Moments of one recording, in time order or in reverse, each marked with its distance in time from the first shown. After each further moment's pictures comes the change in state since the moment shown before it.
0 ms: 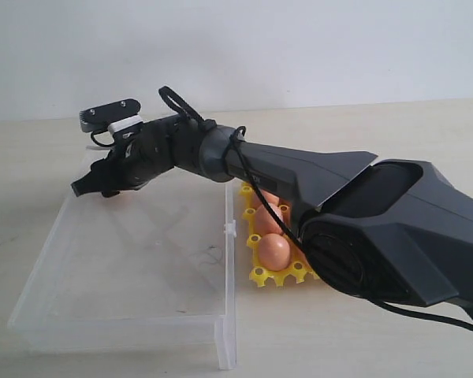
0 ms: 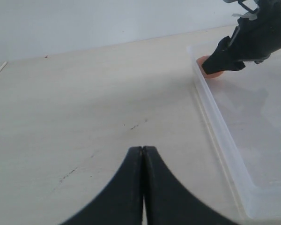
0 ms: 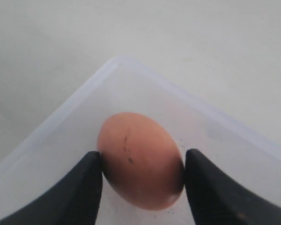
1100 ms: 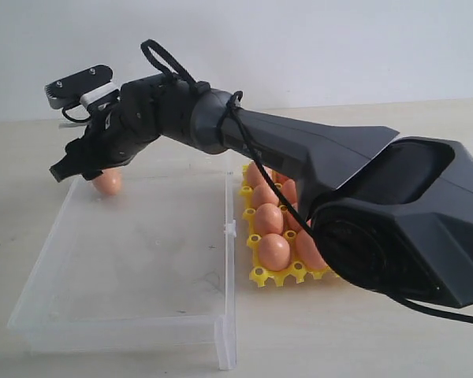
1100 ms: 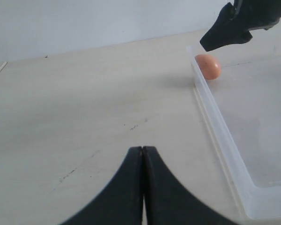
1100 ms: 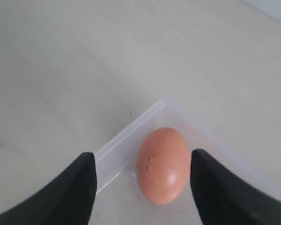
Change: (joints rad) left arm 0.000 0.000 0.000 0.000 0.000 0.000; right arm 0.036 -0.114 0.000 -0.053 0.103 -0.088
